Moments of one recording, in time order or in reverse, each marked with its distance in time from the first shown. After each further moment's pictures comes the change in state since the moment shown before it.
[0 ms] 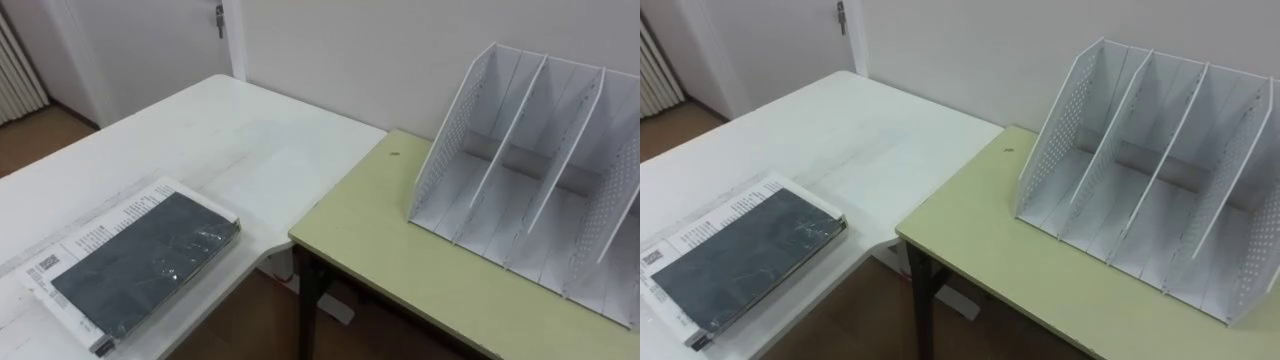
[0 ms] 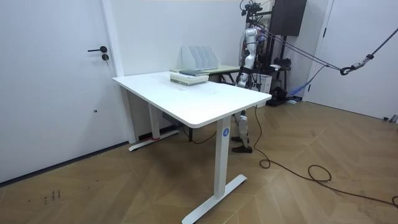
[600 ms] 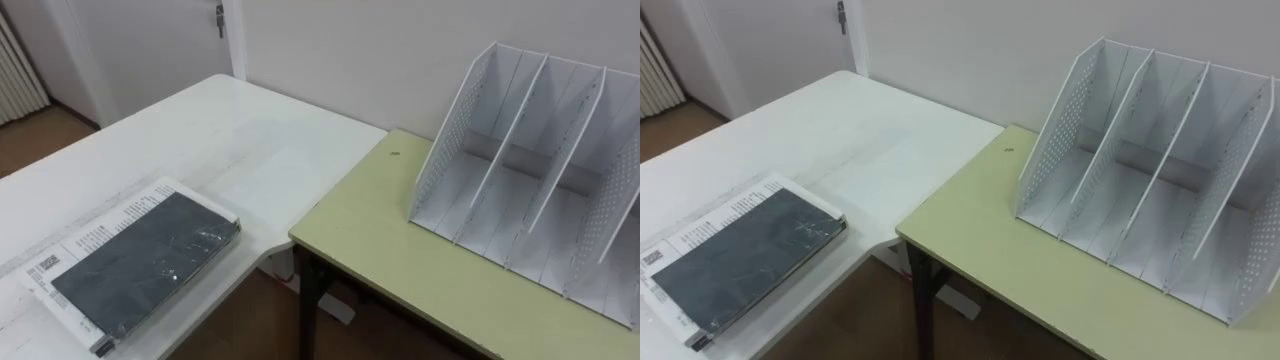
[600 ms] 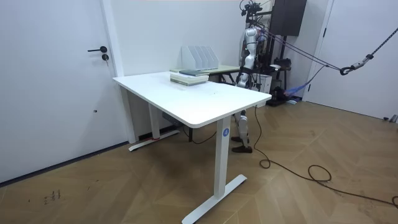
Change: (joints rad) left arm 0.000 0.000 0.000 0.000 0.000 0.002 -0.015; right arm 0.009 0.001 -0.008 0.002 0.028 0.003 0.002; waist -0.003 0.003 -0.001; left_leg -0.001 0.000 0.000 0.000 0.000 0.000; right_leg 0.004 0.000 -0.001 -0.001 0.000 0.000
